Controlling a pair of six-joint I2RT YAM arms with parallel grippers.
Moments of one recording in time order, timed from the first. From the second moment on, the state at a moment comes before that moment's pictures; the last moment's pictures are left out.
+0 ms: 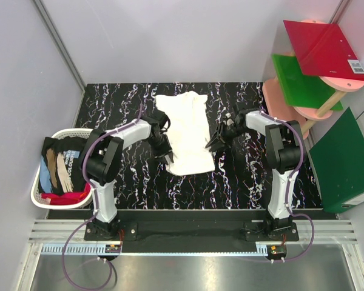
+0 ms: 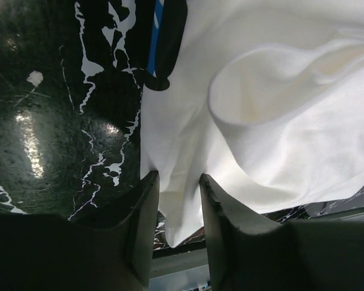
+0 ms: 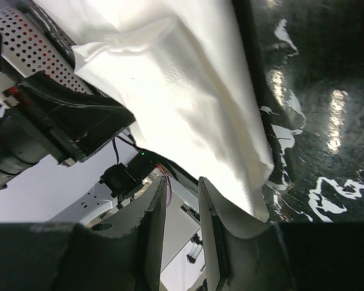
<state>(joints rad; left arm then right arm) -0.44 1.93 1.32 -0.79 0.26 -0.79 0.22 2.08 1.42 -0.70 -0.82 0.63</state>
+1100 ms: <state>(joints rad) -0.47 1.94 1.25 -0.73 0.34 -0.80 0.22 2.15 1.41 -0.64 -0.67 0.63</state>
